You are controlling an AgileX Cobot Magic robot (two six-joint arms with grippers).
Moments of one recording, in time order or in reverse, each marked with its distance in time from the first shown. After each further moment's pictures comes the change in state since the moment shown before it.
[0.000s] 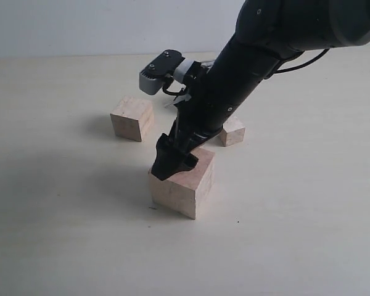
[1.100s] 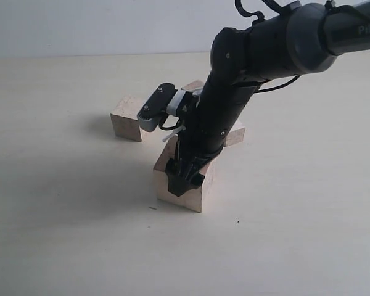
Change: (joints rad) left arm -0.015 0.000 0.000 0.000 0.000 0.000; right arm 0.058 0.099 0.000 -0.269 -0.083 0.177
